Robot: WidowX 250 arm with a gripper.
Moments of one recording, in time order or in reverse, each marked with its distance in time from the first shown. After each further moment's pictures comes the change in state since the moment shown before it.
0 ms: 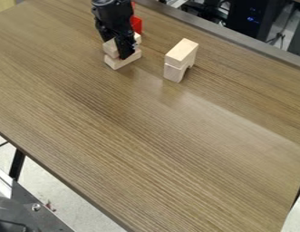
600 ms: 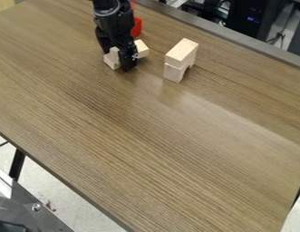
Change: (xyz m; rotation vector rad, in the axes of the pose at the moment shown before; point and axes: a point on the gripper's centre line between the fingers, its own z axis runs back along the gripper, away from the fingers) arm -0.007 -0.008 -0.009 -0.008 0.030 -0.032
